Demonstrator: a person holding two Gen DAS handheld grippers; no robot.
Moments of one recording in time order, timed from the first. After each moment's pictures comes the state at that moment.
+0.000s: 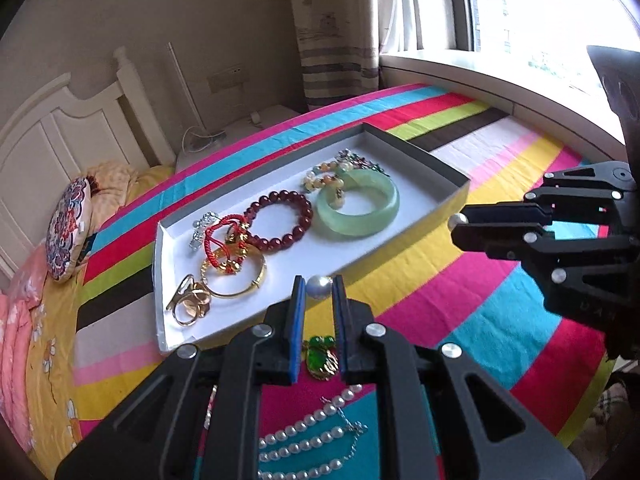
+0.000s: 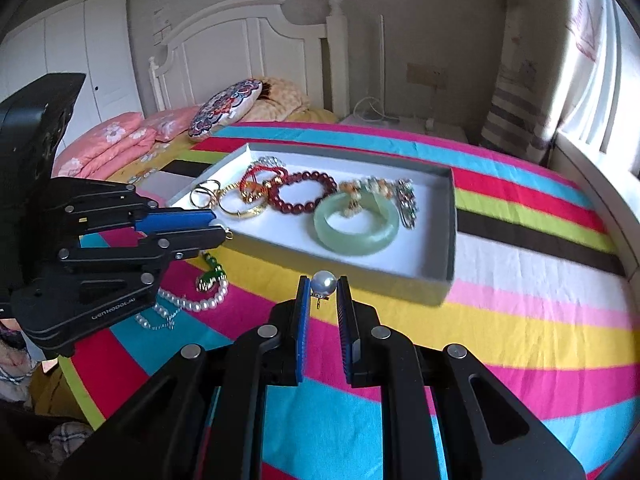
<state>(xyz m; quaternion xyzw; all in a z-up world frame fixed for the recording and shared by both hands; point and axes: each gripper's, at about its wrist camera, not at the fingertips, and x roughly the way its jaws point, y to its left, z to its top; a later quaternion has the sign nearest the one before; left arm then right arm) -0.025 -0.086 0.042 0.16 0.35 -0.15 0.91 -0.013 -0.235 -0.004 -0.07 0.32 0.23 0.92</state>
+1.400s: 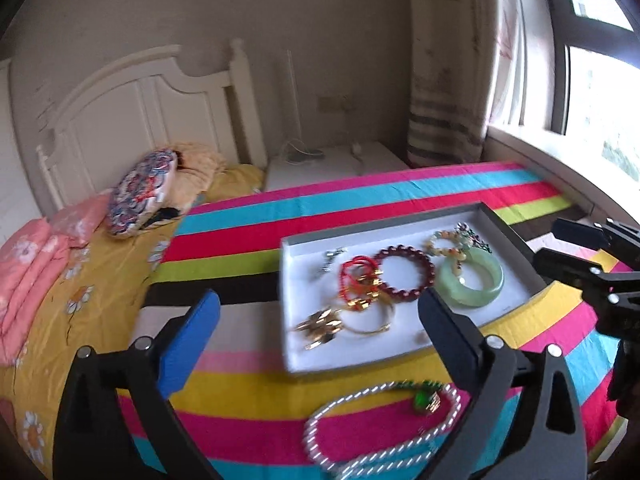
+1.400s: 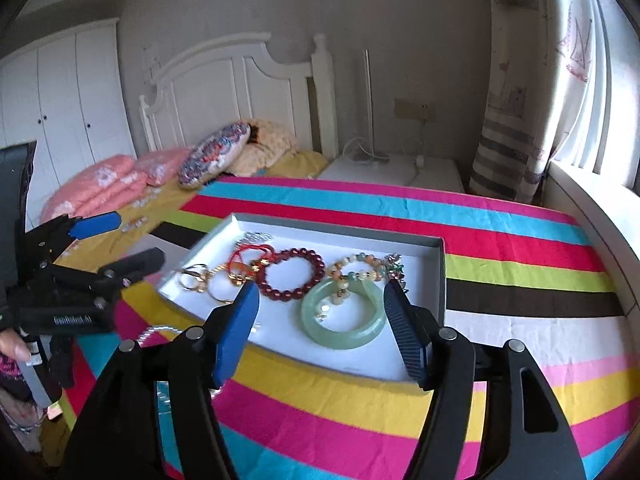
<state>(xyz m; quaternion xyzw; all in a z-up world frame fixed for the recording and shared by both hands) -0.020 0.000 0.093 0.06 0.30 0.00 0.95 0.011 -0.235 0.038 -0.03 0.26 0.22 0.94</state>
